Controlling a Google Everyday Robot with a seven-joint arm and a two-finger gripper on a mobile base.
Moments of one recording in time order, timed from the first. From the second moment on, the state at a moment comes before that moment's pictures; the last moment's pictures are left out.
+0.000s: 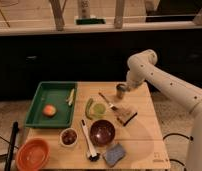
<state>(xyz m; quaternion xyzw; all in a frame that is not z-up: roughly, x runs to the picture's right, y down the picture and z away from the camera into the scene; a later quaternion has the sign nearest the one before) 0.196 0.006 0.841 -0.23 -0.05 -0.14 0.96</state>
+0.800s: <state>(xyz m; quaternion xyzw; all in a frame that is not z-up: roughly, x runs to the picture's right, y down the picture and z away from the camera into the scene) 0.182 0.001 0.848 -0.24 -0.09 -0.22 0.94</state>
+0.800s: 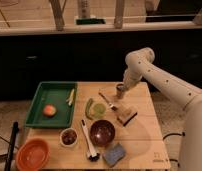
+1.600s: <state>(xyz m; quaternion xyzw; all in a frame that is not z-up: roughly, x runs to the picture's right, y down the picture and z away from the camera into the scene) 0.167 -0.009 0.858 -0.25 -0.11 -0.26 0.93</state>
